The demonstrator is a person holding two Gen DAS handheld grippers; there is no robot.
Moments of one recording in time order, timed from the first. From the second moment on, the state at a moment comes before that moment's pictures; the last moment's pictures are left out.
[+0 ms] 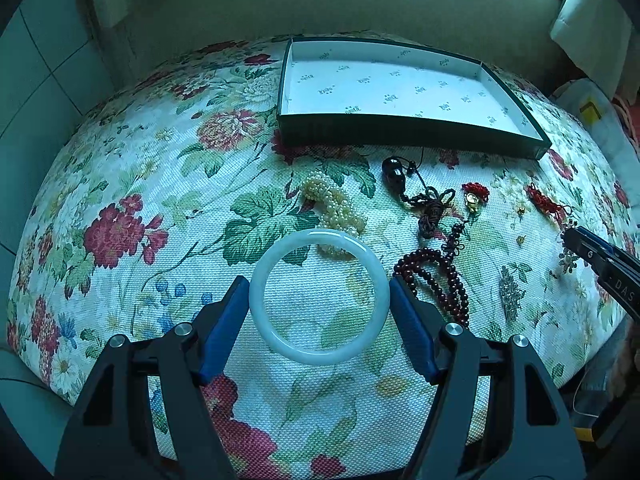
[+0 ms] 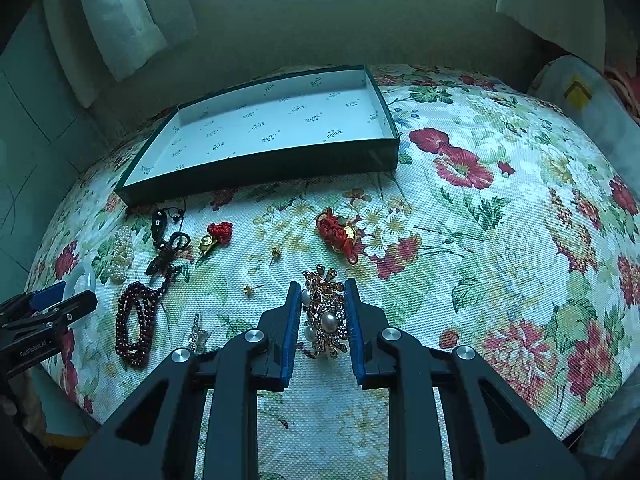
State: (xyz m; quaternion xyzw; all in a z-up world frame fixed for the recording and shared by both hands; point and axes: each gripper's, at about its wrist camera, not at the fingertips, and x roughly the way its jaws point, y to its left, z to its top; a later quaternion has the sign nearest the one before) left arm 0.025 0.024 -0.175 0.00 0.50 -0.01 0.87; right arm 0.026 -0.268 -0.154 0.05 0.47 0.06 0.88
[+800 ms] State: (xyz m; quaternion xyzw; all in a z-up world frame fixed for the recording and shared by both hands) left arm 0.149 -0.009 -0.092 0.01 0.40 -0.04 0.92; right arm 0.132 -0.268 -0.065 0.07 0.35 0.08 0.93
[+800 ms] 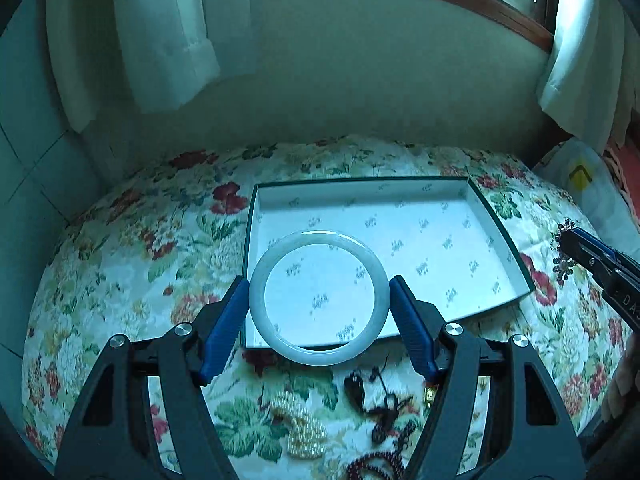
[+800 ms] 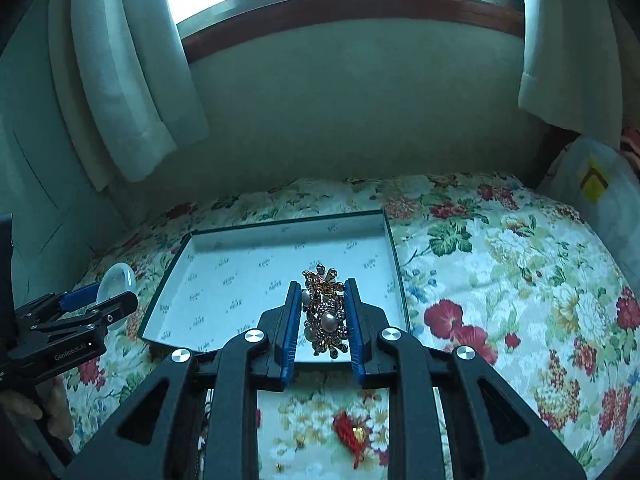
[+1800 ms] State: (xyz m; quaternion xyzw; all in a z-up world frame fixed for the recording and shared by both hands) left arm 0.225 -0.025 -0.201 0.01 0.48 -0.03 0.88; right arm 0.207 -0.268 -0.176 0.05 0.46 0.06 0.88
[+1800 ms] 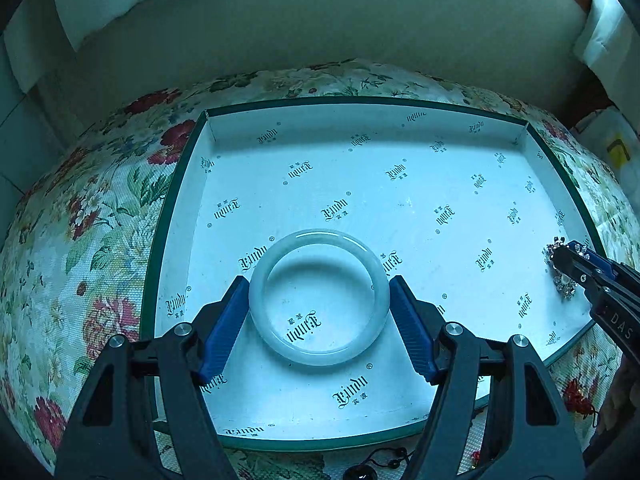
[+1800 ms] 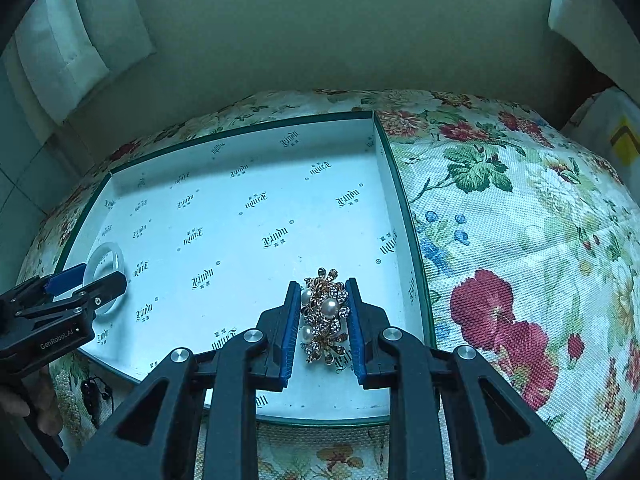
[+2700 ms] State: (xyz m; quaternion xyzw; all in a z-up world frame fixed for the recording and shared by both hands) left arm 0.196 -0.023 -0.158 0.02 0.45 -0.03 0.89; right arm 0.180 -0.265 -0.127 0.04 0.42 0.06 0.91
